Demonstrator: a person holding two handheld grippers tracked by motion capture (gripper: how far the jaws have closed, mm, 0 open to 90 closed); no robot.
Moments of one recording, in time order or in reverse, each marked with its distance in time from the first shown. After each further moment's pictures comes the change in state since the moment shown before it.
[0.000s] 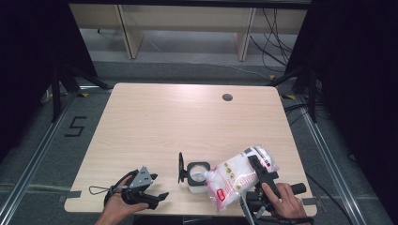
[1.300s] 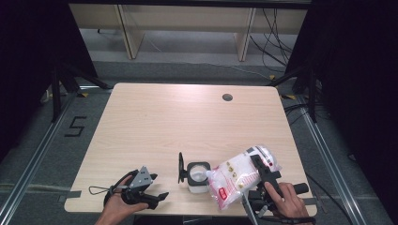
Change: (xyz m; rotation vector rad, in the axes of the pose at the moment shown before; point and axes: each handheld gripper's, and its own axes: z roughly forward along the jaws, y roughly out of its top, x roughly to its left) left arm 0.000 0.000 -0.001 0.003 0.006 0.006; right arm 0.001 -0.005 0.000 0.006 -0.004 0.043
